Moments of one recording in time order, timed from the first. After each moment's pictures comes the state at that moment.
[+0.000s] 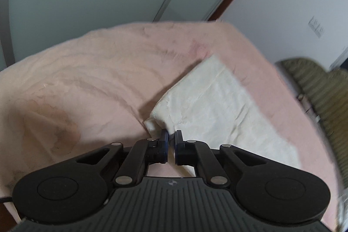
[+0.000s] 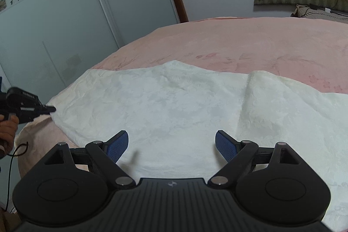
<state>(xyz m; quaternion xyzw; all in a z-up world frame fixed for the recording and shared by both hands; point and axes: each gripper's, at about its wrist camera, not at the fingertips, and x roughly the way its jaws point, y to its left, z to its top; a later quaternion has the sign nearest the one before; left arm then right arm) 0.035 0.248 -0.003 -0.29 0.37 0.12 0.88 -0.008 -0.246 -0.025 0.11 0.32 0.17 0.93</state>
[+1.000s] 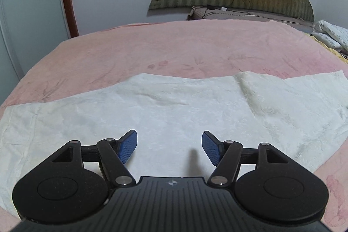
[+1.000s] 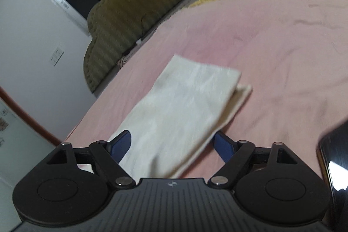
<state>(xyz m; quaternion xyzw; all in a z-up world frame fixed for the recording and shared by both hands) 0.063 -0.032 0.004 0.10 0.33 -0.16 0.92 -0.146 -0.504 -0.057 0.42 0.15 -0.25 0.86</state>
